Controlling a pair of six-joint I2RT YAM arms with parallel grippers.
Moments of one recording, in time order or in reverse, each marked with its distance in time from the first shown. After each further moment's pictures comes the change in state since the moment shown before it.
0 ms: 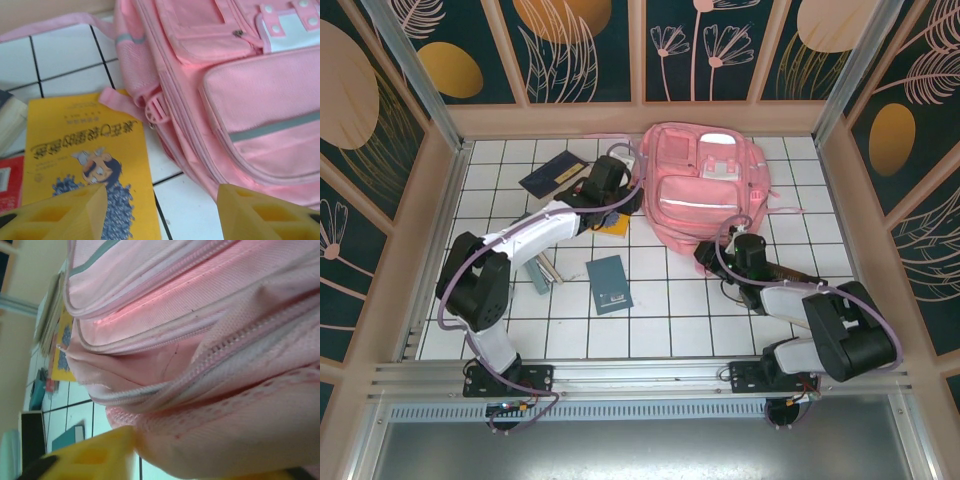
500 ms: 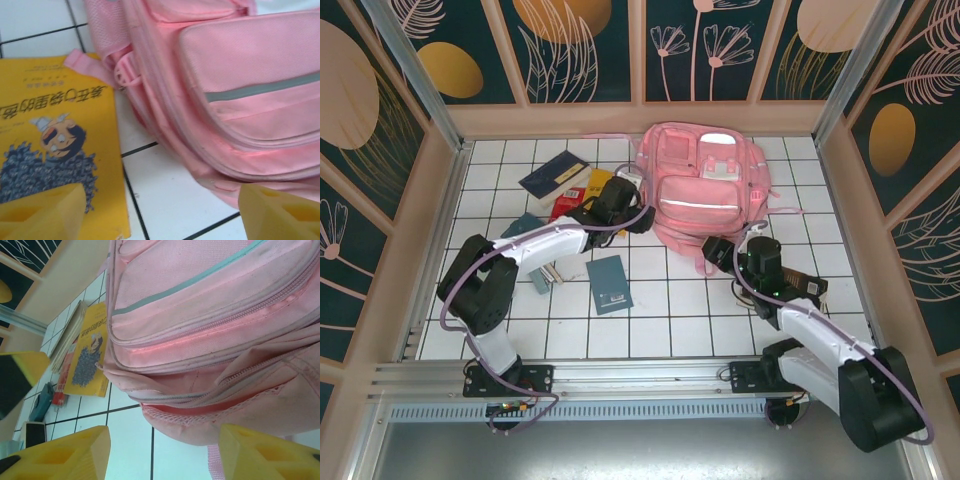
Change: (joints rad) left arm -0.074 -0.008 -0.134 0.098 -0.067 -0.085; right arm 0.004 -0.386 0.002 -0.294 0.114 -0.092
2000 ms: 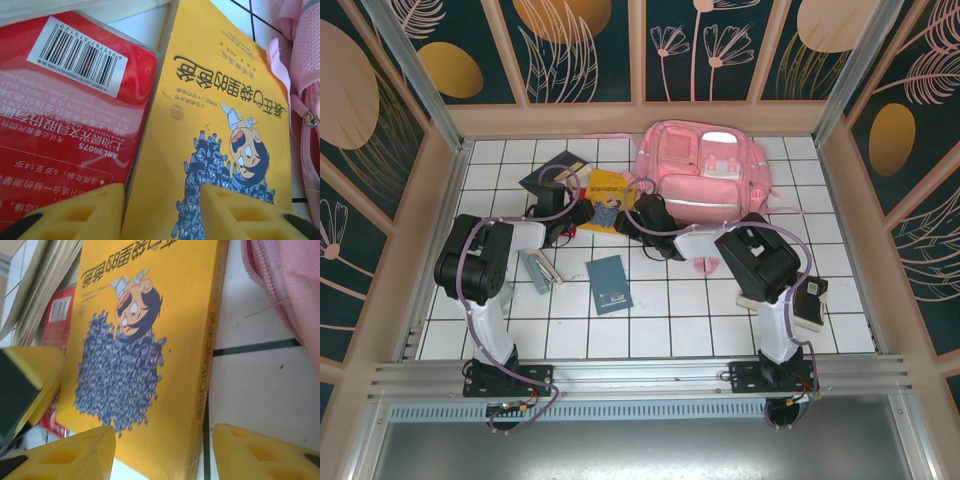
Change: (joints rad) left arm 0.430 0.149 -0.251 0.425 0.373 -0.314; right arm 0.373 1.079 0.843 0.034 0.165 0.162
